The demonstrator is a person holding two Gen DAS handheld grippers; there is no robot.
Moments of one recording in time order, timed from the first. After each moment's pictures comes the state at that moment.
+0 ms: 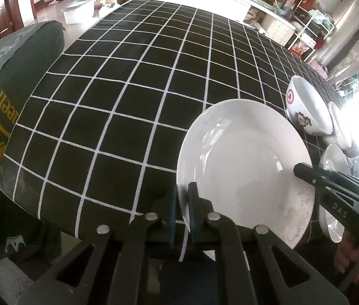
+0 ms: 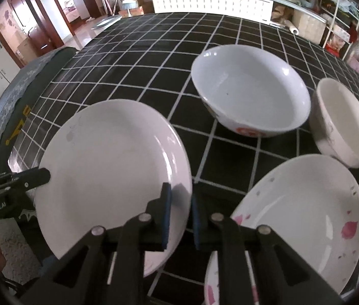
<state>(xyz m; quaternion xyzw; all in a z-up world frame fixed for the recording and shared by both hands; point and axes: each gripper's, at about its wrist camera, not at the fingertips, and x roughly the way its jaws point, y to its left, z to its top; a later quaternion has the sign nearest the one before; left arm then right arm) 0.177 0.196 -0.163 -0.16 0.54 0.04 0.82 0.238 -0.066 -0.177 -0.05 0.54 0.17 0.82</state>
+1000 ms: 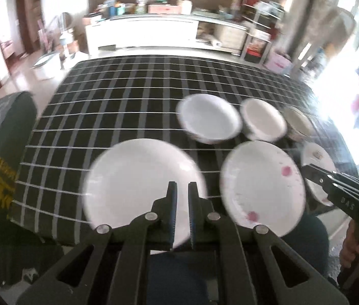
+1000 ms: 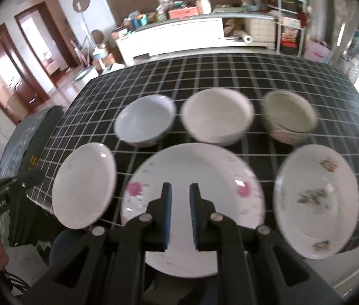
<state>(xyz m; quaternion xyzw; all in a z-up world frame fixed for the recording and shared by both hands) 0.168 0.046 -0.061 -0.06 0.48 -0.04 0.88 0.176 -0.220 -0.093 0.06 0.47 0.10 0.87</state>
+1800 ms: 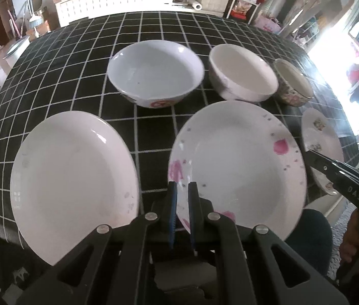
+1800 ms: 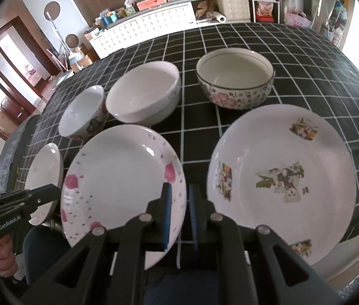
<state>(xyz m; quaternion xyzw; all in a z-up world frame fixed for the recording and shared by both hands) 0.219 -0.019 -0.139 -0.05 0.56 -0.08 0.82 0.193 -0.297 -0.149 0.10 0.51 0.06 0.85</state>
